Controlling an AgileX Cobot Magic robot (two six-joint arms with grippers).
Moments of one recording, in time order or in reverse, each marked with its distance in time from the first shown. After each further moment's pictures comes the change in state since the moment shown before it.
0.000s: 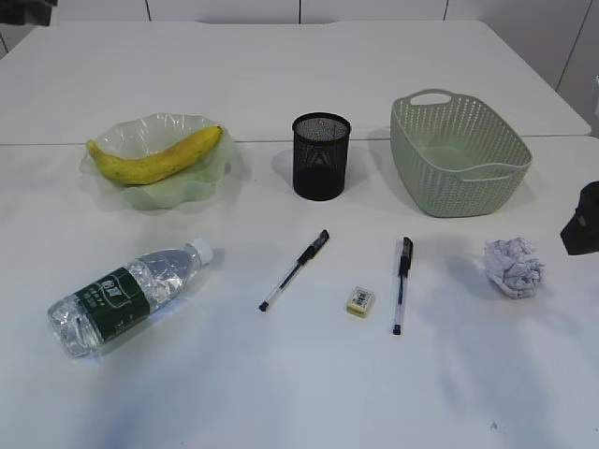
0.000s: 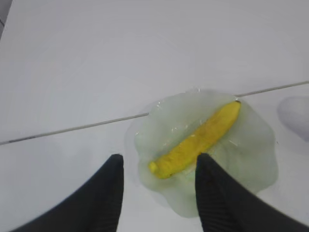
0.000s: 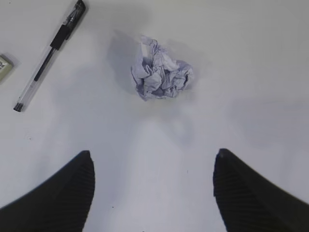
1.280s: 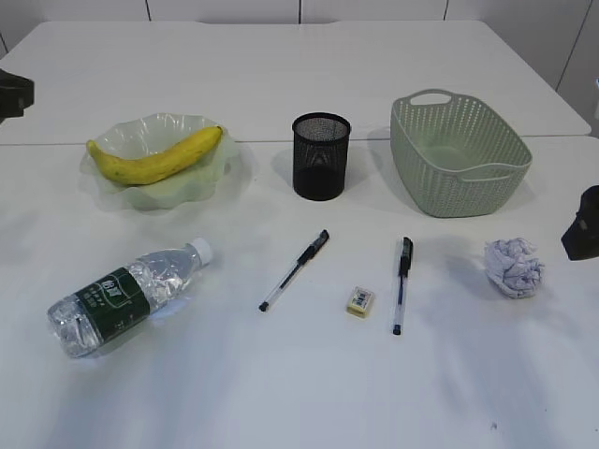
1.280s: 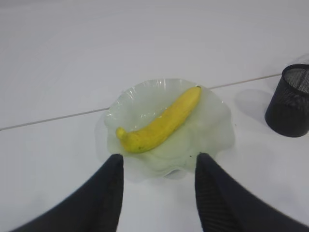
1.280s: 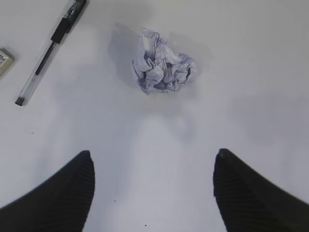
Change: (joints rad) left arm 0.000 -0.328 0.628 -0.022 -0.484 -0.021; right arm 0.000 0.000 0.000 0.006 0.020 -0.002
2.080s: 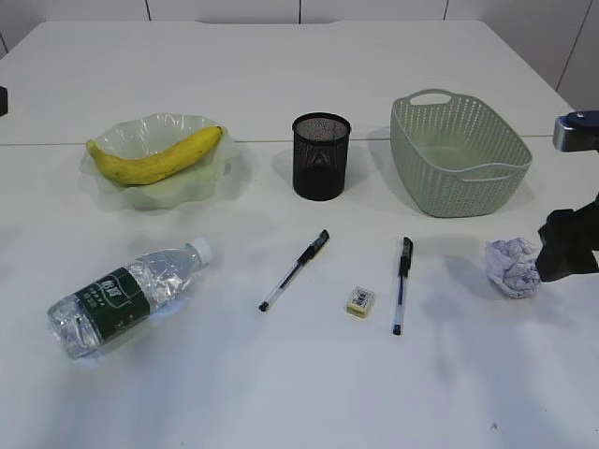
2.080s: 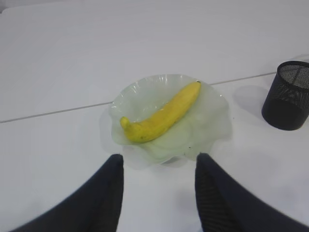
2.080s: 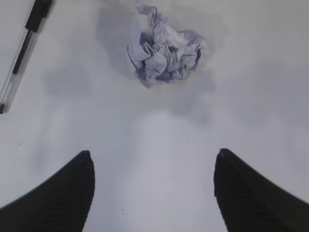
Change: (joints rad) left arm 0.000 -0.124 0.069 -0.009 0.039 0.000; right arm 0.000 0.160 -0.011 0.004 -0.034 0.093
